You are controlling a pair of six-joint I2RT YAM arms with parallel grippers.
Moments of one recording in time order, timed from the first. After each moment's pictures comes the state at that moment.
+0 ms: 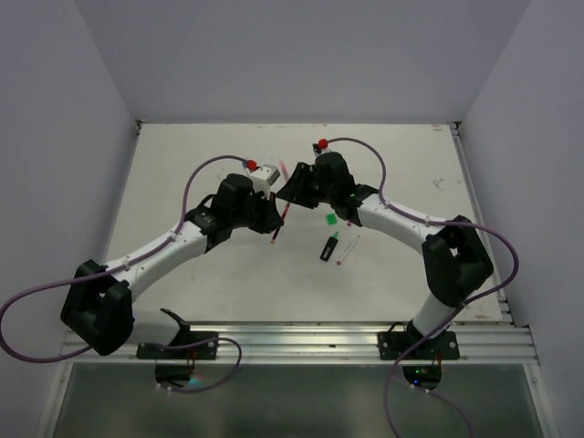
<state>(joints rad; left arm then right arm) -0.60 1.34 0.90 -0.19 0.23 -0.31 0.64 1.70 1.19 0.00 -0.17 0.85</state>
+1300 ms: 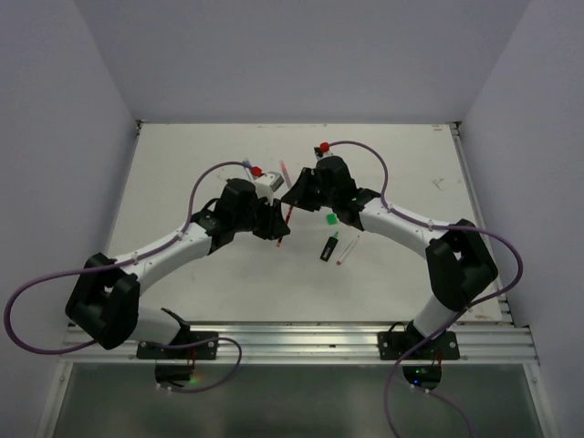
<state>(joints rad) -0.60 1.38 0.85 -0.12 0.33 -0.34 0.65 1.67 1.14 0.00 -0.15 0.84</state>
